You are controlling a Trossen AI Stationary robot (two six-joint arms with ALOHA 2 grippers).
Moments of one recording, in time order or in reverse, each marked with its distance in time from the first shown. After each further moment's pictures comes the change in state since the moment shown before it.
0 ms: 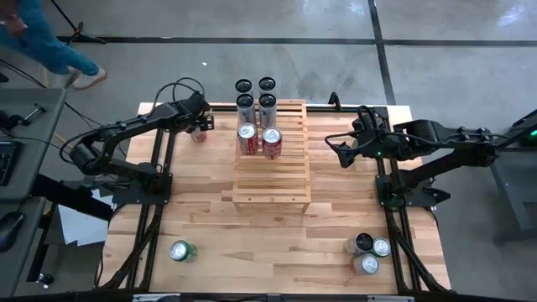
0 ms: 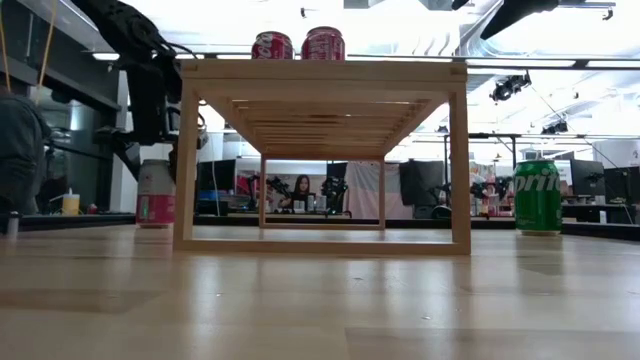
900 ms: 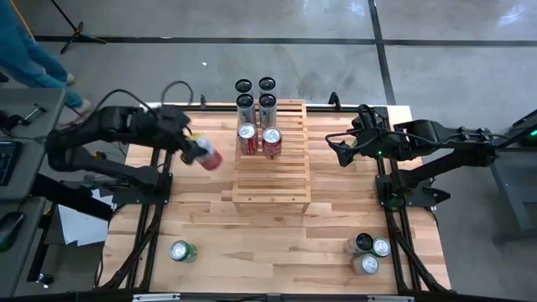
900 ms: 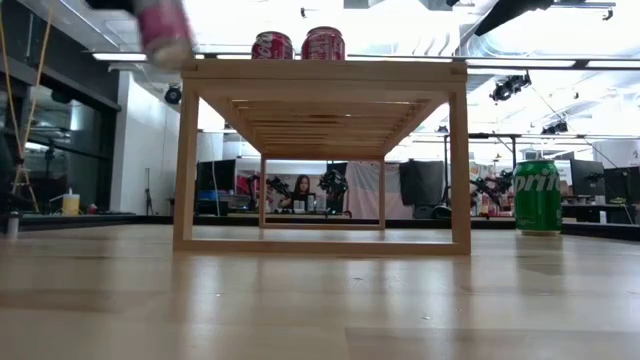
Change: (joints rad) left arm -0.748 -0.296 0.588 -0.540 0.206 -0.028; right arm 0.000 0.000 0.000 0.042 0.029 -0.033
